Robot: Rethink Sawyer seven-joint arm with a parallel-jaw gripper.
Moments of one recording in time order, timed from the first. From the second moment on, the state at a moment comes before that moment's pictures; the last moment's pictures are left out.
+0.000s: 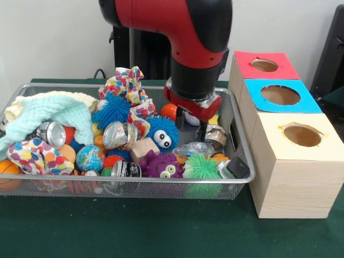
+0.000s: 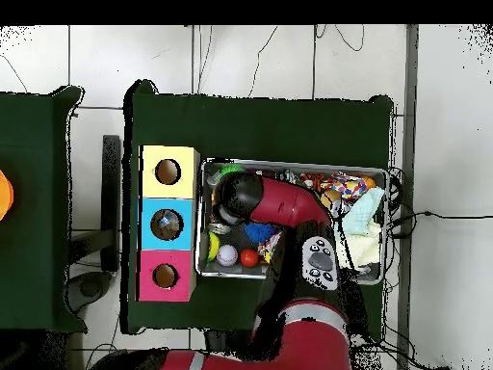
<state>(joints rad) -0.13 -0.44 -0.12 1.48 0.11 0.69 2.18</state>
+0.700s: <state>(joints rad) -0.12 -0.49 -0.12 1.49 0.14 0.69 2.18</state>
